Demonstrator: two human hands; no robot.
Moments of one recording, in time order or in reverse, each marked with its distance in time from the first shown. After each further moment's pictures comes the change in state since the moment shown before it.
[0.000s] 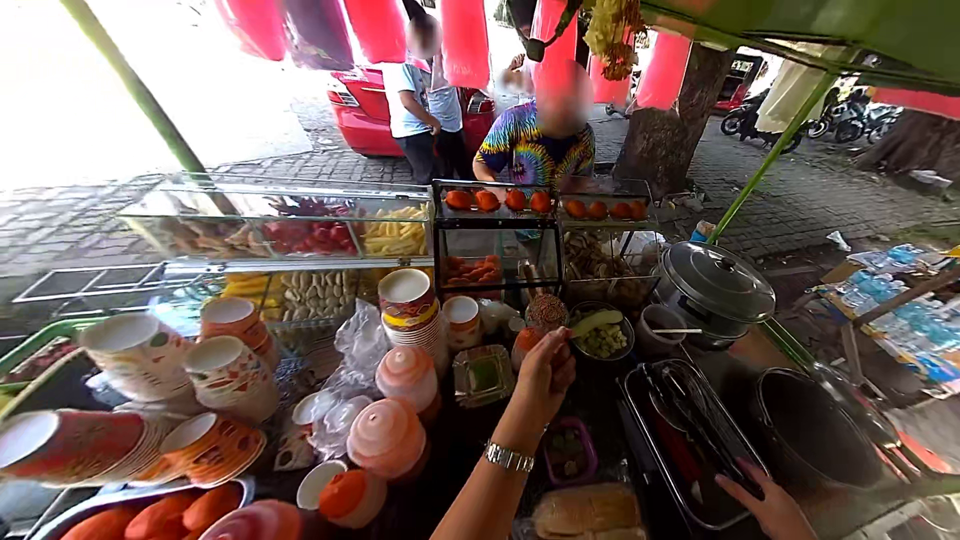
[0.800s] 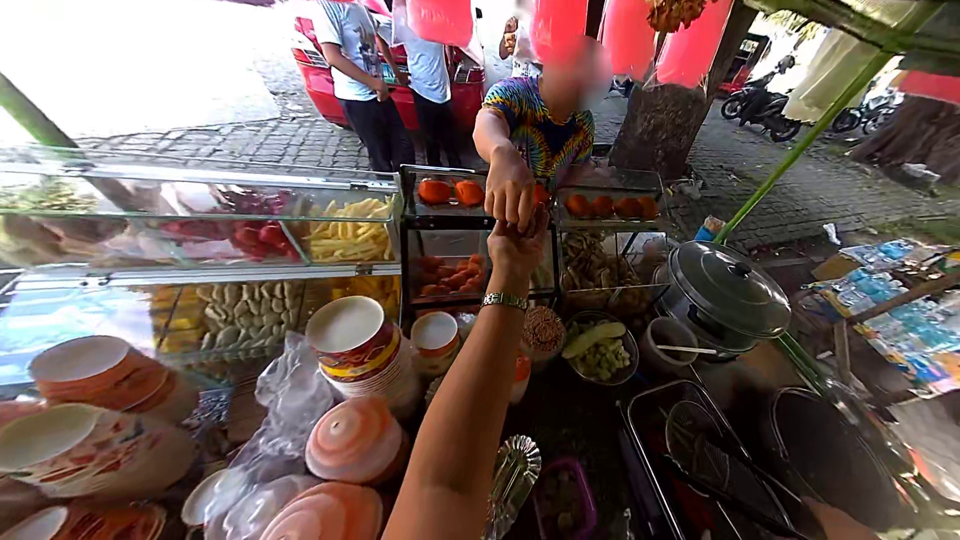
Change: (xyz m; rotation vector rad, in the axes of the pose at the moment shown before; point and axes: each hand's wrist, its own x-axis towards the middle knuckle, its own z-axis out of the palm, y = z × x) left_hand 0.229 0.115 0.033 -0.613 0.119 0.289; right_hand 0.040 -0.042 -0.068 -0.704 -0.132 0.133
